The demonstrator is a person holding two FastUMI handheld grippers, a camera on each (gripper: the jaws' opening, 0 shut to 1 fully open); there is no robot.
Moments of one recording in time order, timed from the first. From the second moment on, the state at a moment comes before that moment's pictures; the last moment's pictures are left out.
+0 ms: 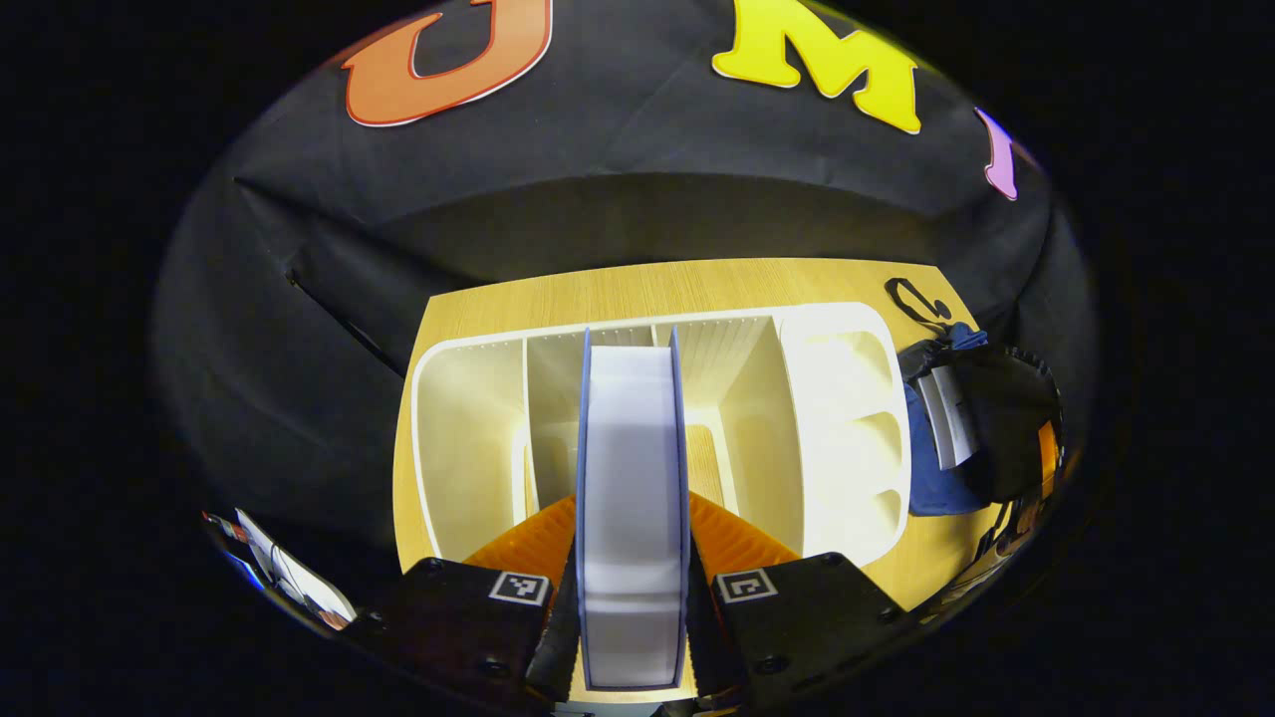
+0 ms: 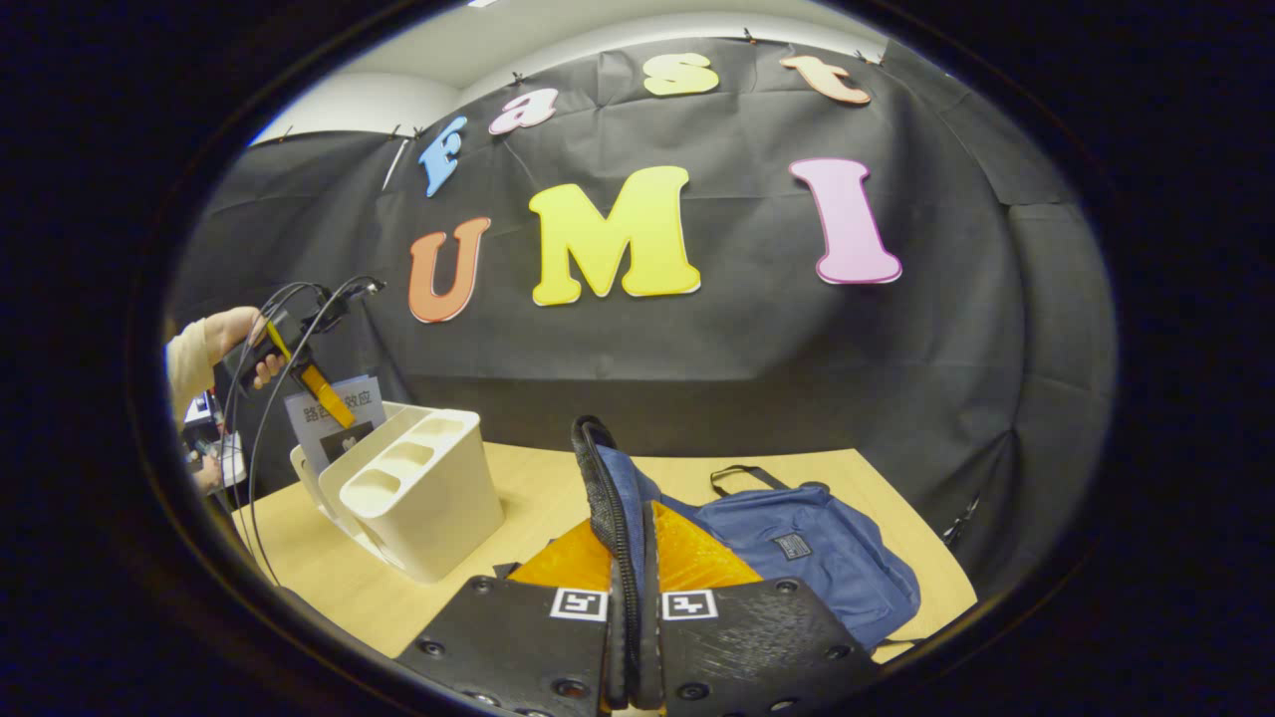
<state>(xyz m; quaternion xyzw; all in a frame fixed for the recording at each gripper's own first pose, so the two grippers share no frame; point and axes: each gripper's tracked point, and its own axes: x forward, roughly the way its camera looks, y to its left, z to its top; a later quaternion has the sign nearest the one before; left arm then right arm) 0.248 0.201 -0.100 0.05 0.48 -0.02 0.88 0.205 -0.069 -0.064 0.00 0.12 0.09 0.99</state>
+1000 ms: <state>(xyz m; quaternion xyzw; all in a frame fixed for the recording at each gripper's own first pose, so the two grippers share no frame) 0.163 0.206 0.023 0.04 0.30 0.01 0.95 0.211 -0.072 -0.063 0.02 0.13 0.09 0.99</state>
